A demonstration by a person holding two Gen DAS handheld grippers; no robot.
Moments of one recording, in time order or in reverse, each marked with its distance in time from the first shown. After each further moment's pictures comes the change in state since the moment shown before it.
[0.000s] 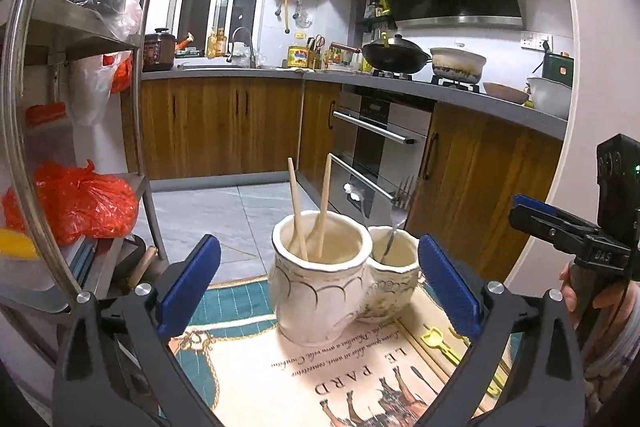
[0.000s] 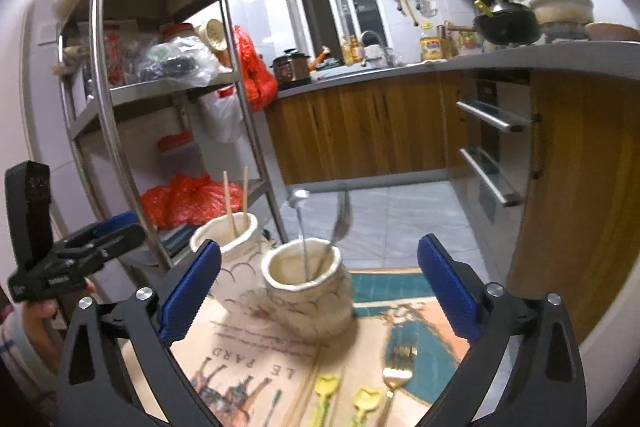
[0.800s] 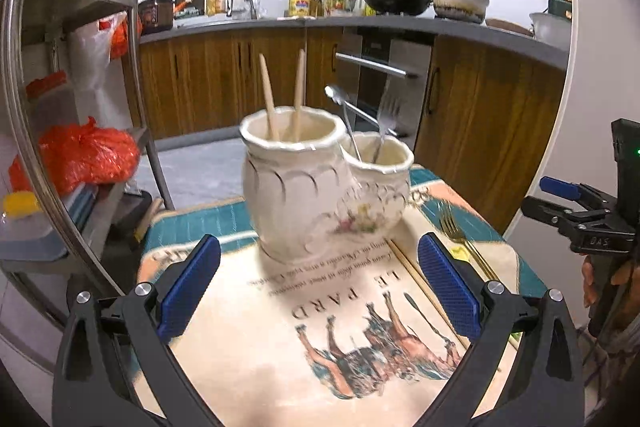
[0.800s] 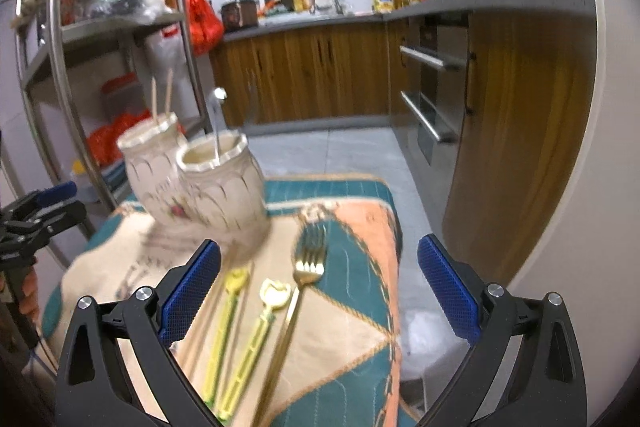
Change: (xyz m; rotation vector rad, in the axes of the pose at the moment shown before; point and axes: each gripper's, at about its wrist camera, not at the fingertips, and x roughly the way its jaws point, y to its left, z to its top) left arm 0.012 -0.040 -0.062 0.034 0.191 0.048; right arm -0.014 -0.037 -0.068 -0.009 0.213 -0.207
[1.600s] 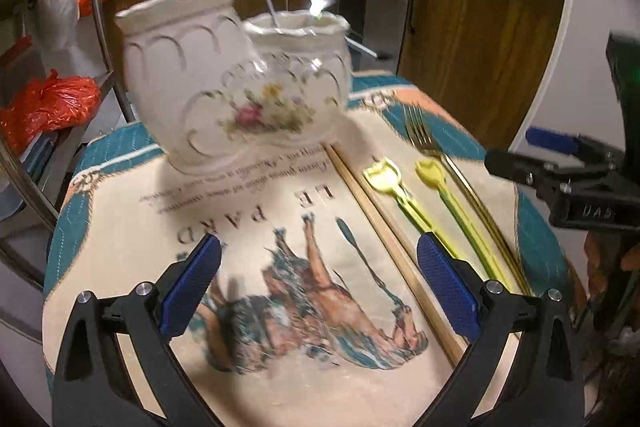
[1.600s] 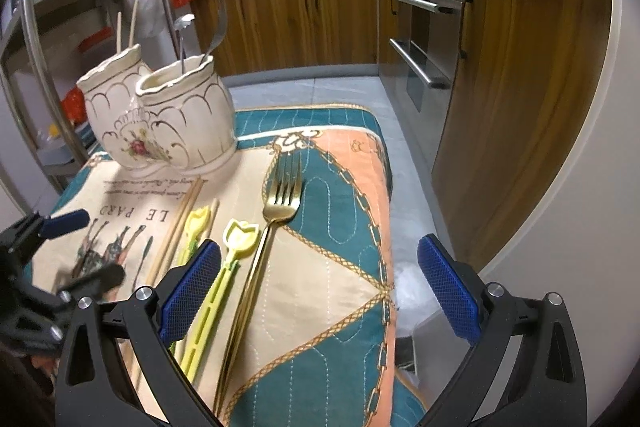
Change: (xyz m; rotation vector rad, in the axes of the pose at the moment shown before) left arm 0.057 -0.071 -0.048 0.036 0.244 0.003; right arm 0.032 -0.008 -0.026 0.000 0.177 -0.054
